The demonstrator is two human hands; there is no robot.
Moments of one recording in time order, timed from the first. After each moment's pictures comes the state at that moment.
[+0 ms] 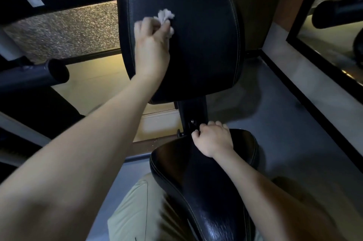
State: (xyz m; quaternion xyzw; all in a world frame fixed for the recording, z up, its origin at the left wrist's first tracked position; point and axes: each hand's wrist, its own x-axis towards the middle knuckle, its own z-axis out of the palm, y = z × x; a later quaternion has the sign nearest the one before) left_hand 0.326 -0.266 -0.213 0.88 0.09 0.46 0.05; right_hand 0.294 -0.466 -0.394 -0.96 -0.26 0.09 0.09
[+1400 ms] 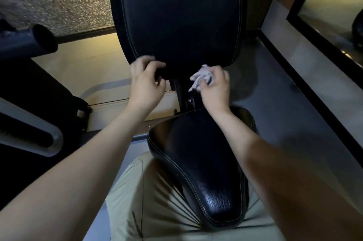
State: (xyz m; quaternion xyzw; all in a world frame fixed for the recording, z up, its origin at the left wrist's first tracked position) left_hand 0.228 -0.283 -0.311 0.93 0.14 0.27 0.23; right_hand 0.323 -0.453 -0.362 -0.80 -0.12 -0.08 0.59
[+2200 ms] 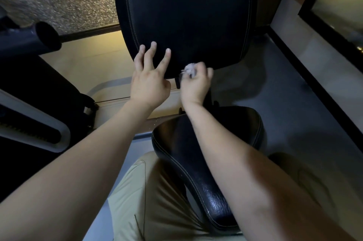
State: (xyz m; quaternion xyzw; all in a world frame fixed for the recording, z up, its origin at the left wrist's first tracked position) left_hand 0.236 -0.274 -0.314 0.97 0.15 0.18 -0.01; right_hand 0.313 -0.368 -0.371 -0.76 -0.04 -0.15 0.63
